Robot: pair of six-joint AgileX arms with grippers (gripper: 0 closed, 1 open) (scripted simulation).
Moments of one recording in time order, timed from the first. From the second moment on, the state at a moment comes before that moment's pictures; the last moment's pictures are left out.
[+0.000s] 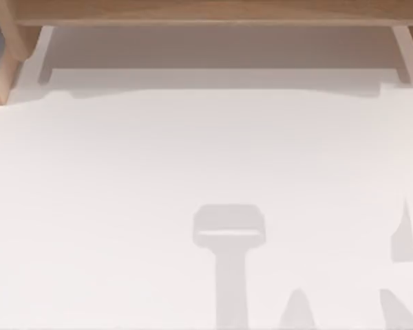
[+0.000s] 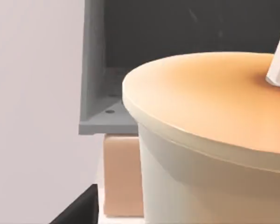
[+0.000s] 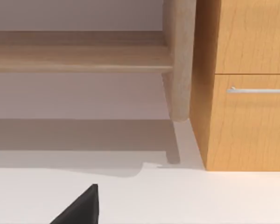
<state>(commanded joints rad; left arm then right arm) 0.74 2.19 0.72 1.46 0.80 0.01 0.00 0.00 0.00 0.00 0.00 0.00</state>
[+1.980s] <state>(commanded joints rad) 0.71 2.18 0.76 1.41 0.76 0.01 0.00 0.00 0.00 0.00 0.00 0.00</state>
